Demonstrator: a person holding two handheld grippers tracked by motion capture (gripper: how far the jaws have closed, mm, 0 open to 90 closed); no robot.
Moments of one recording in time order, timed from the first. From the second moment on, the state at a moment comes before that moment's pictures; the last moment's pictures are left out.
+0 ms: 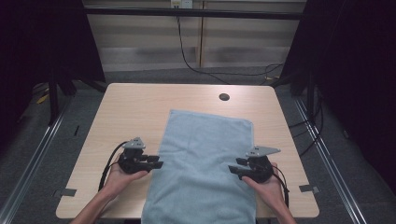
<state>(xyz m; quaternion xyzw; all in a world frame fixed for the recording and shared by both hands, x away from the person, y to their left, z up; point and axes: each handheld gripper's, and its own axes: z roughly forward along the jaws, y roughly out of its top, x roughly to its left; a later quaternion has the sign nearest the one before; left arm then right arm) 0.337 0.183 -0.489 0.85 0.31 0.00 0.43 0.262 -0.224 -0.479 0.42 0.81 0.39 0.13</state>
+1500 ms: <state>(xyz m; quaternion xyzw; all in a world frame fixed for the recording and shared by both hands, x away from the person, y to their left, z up) 0.311 0.187 -0.501 0.87 0.28 0.03 0.40 0.286 -0.191 -0.500 0.41 0.83 0.36 0.13</state>
